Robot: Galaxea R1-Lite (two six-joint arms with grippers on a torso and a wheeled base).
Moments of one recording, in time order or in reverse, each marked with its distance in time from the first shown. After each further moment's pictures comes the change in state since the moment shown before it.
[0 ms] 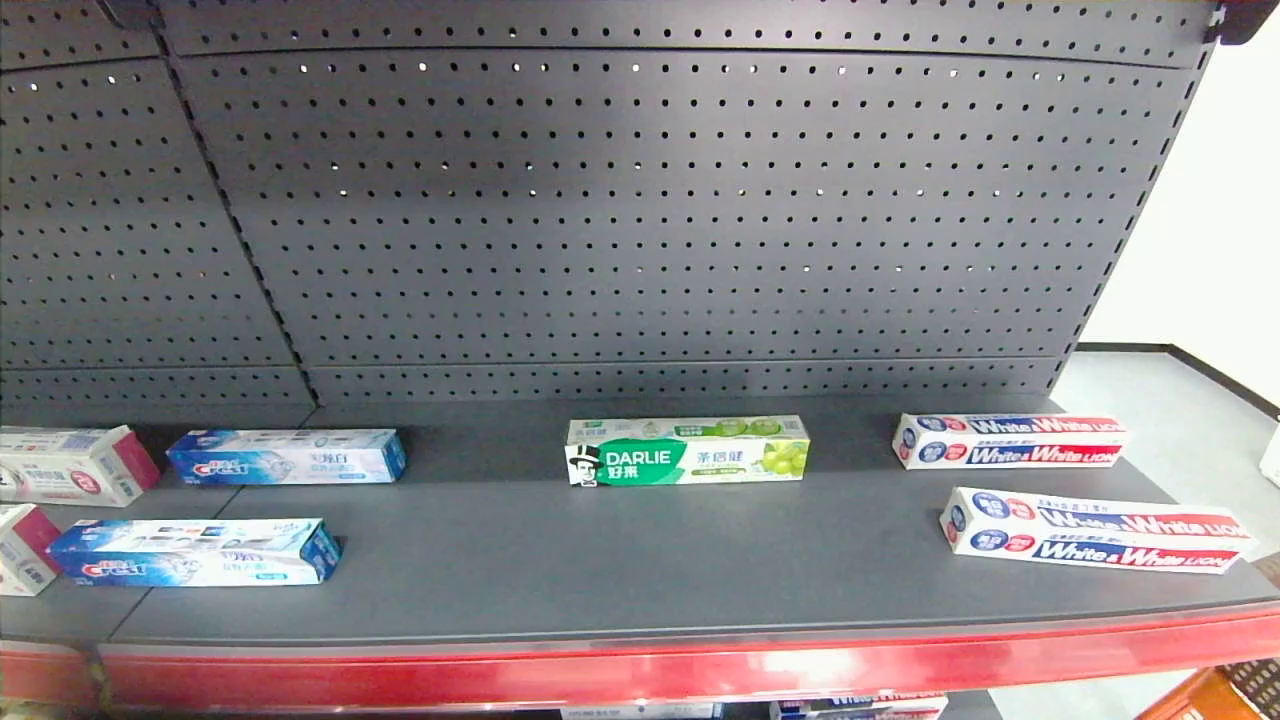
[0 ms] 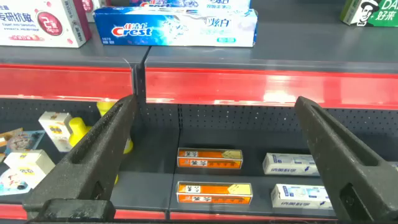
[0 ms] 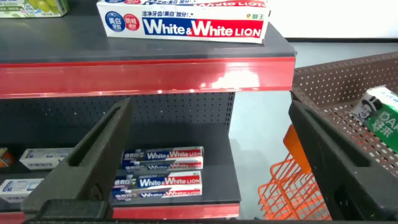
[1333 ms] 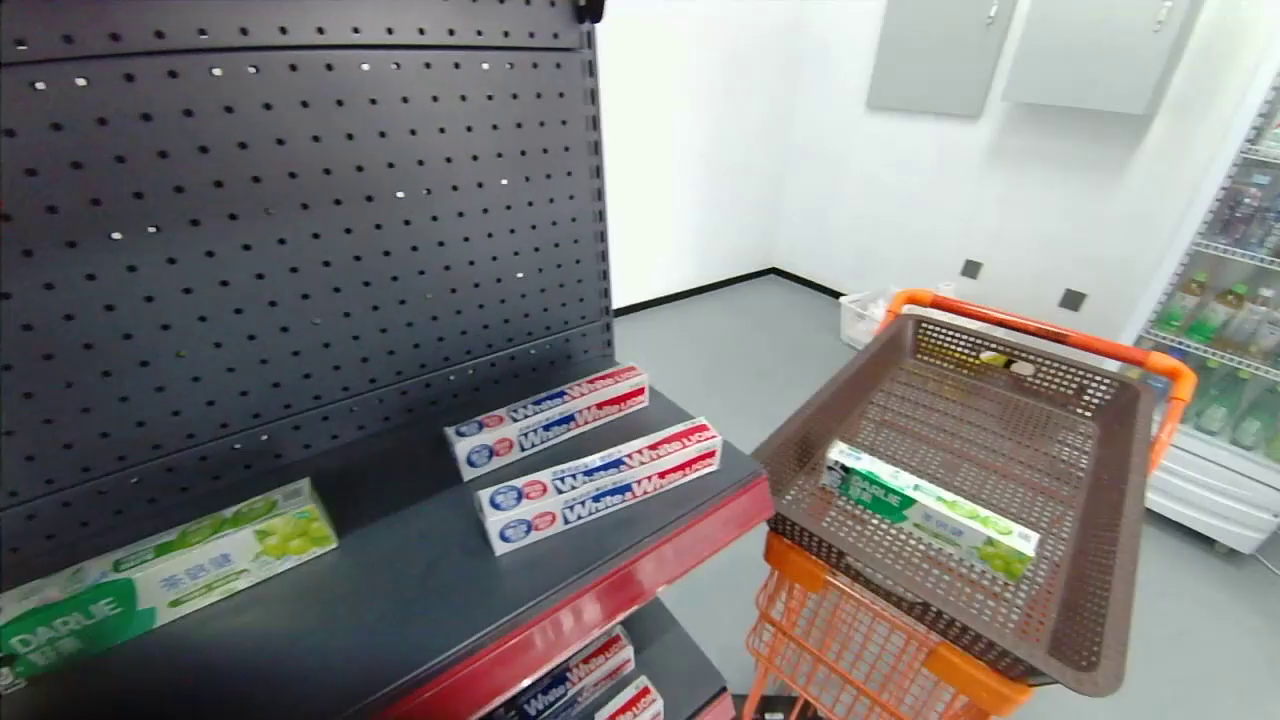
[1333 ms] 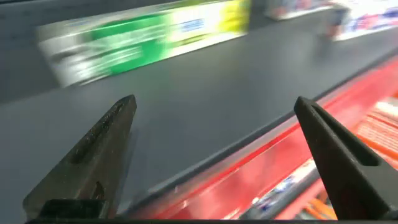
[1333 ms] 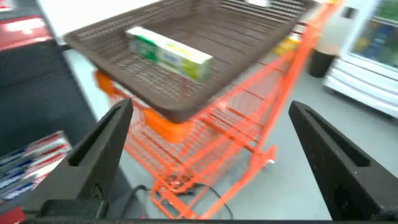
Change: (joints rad) left arm 0.000 0.000 -0.003 0.003 -0.018 0.004; right arm 0.001 0.000 0.000 0.001 0.000 0.000
